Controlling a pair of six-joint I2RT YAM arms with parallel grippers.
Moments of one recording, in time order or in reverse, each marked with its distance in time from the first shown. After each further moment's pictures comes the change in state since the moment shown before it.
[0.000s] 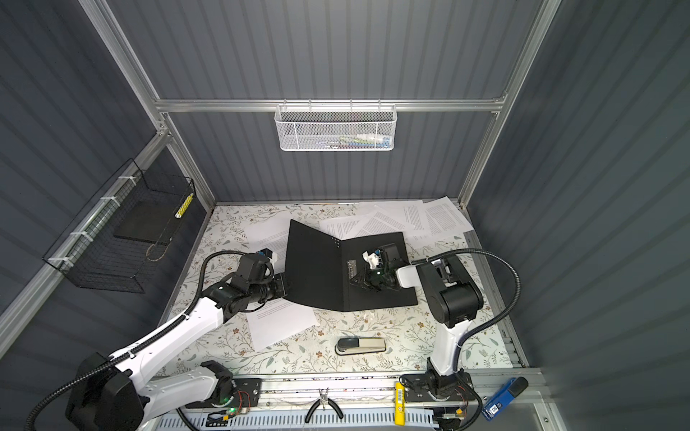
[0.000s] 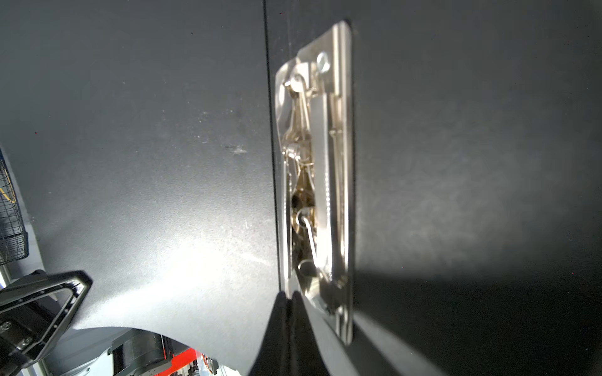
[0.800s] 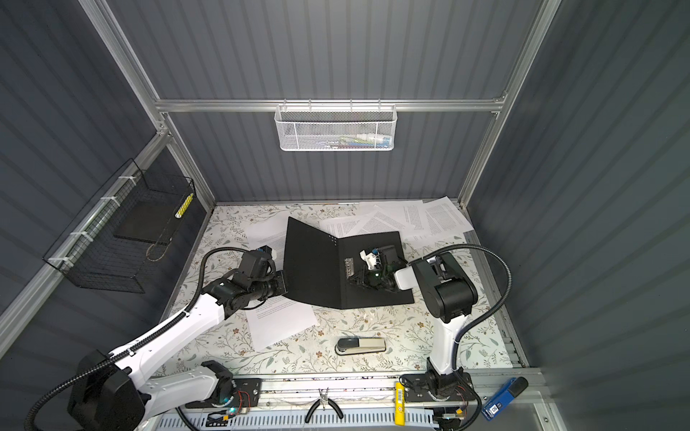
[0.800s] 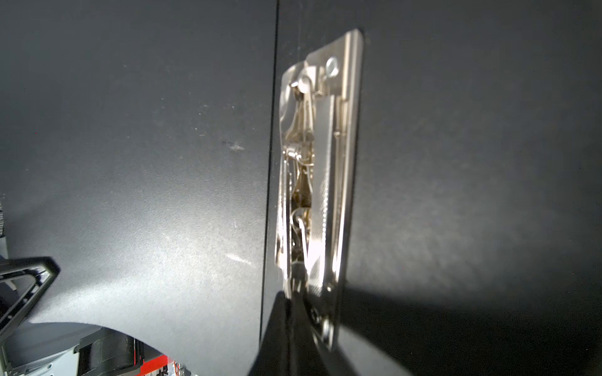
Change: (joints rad) left arm -0.004 0.020 0.055 -0.056 -0.074 0.000; right arm 0.003 0.058 -0.026 0.148 0.008 -0.068
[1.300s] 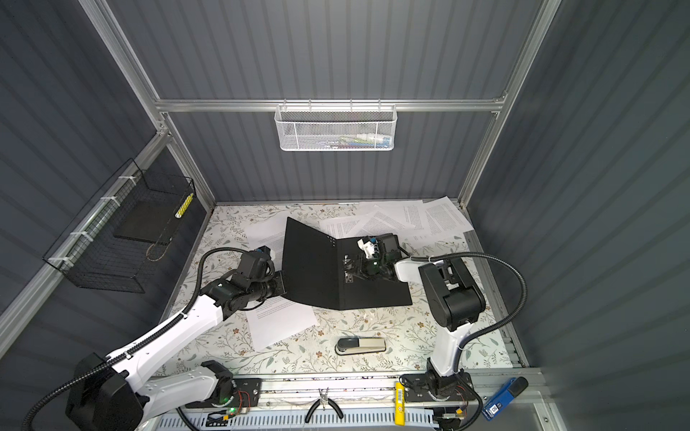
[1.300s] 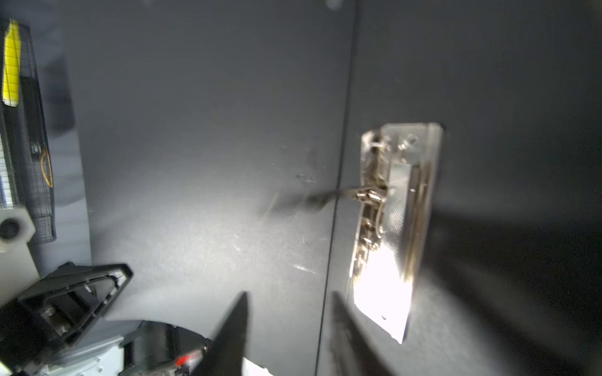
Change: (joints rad) left arm -0.003 -0.020 0.000 -0.018 -0.014 0.003; right arm 0.011 -0.111 0.122 -0.169 -0.018 0.043
